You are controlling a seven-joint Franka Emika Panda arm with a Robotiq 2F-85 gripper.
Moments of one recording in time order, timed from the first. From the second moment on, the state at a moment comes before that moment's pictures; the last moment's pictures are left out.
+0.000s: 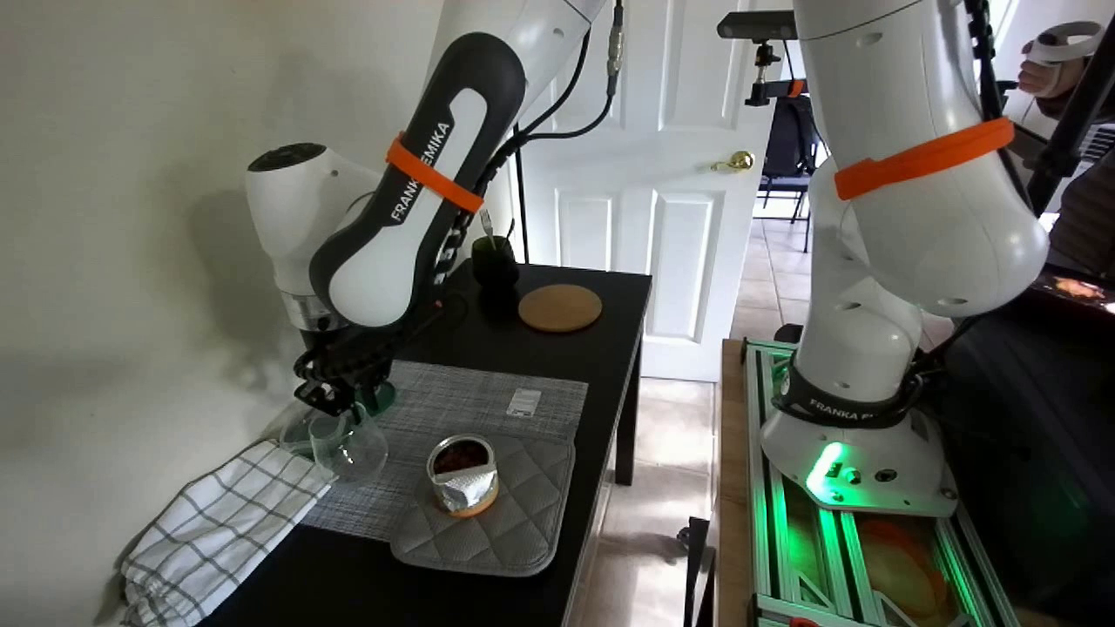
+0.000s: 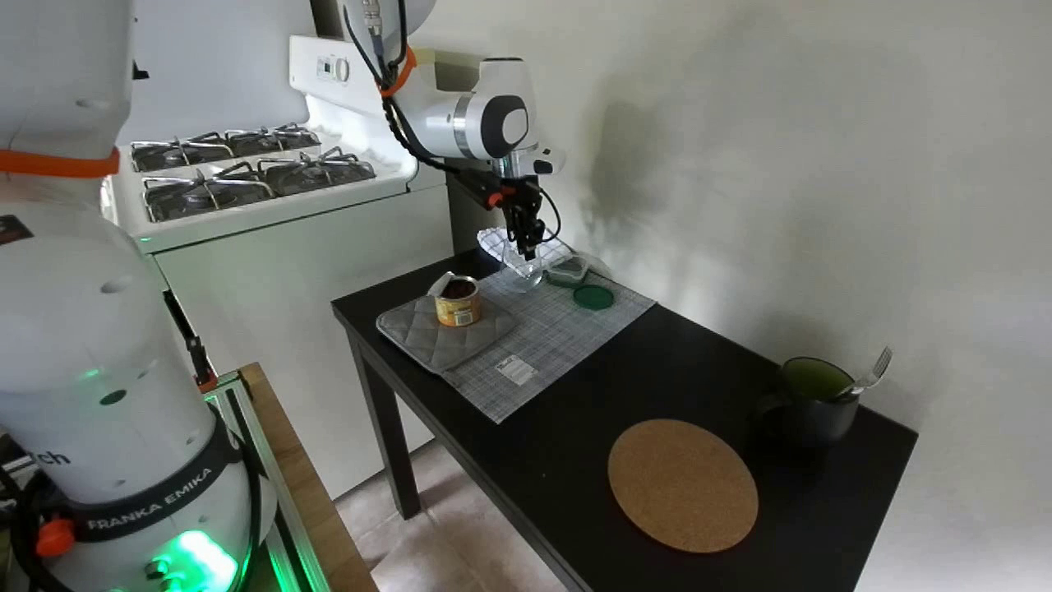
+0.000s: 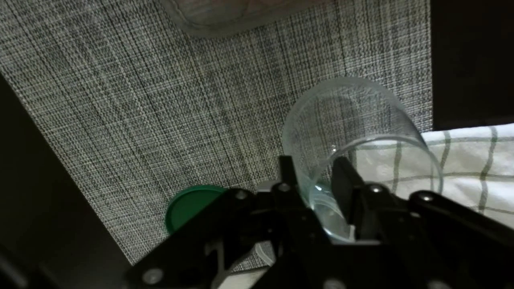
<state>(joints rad) 0.25 0.40 0.03 -2.07 -0.16 2.59 0.60</state>
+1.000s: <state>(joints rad) 0.26 0.24 -0.04 -2.10 -0.25 2.27 0.63</state>
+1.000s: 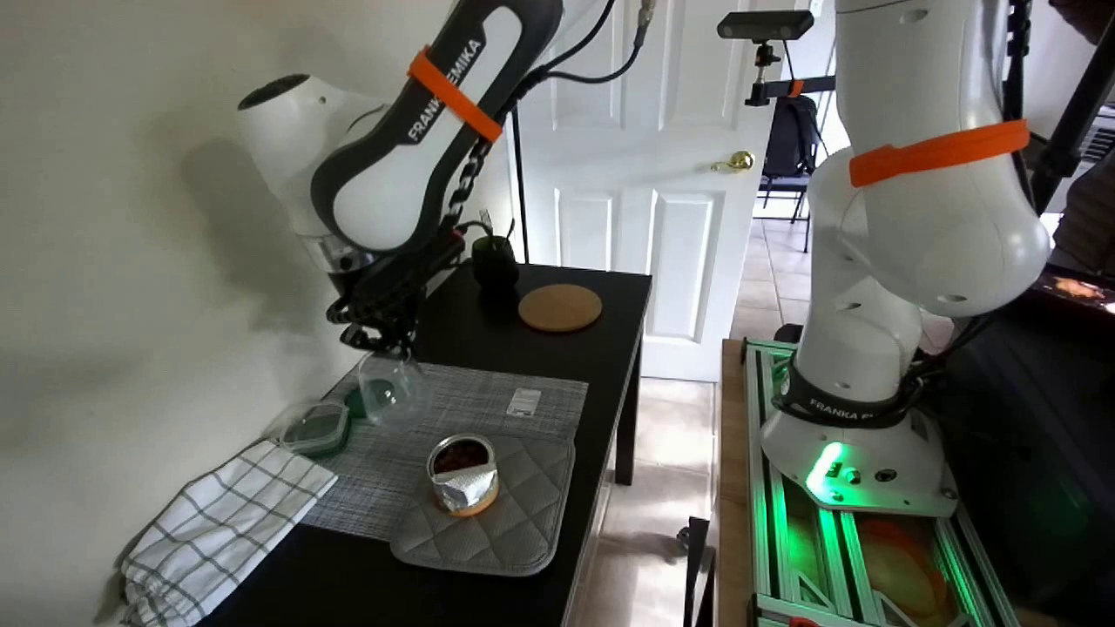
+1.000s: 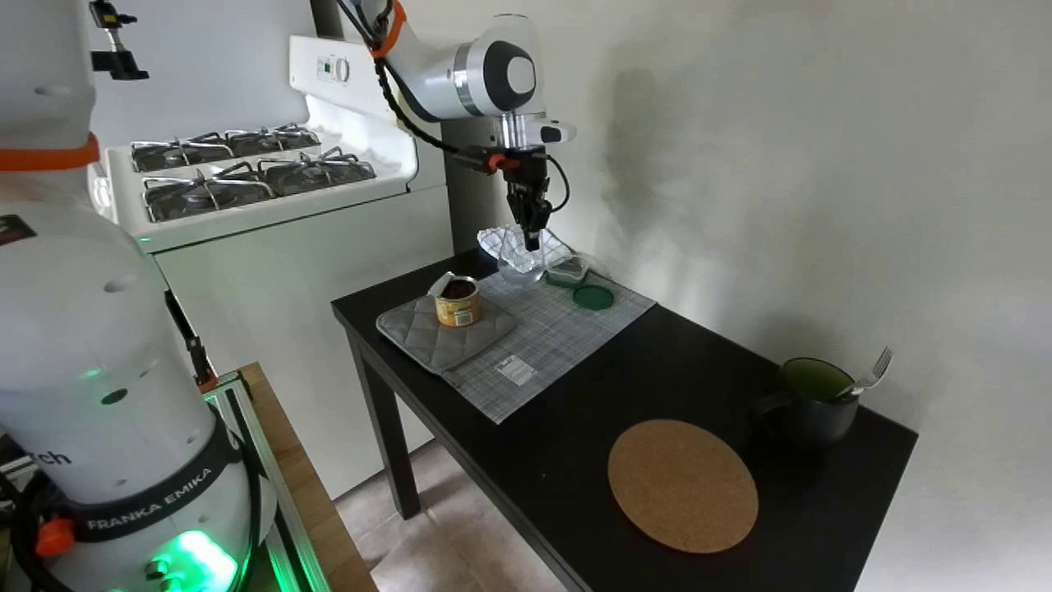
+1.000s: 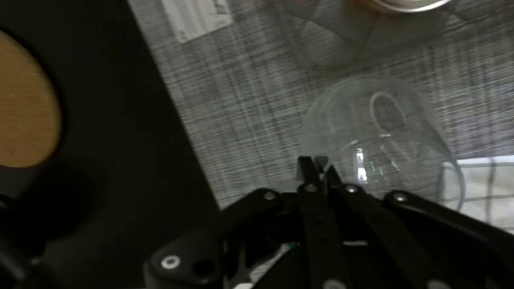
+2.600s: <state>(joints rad) -0.19 0.08 -0.26 -2.21 -0.34 2.15 0.72</state>
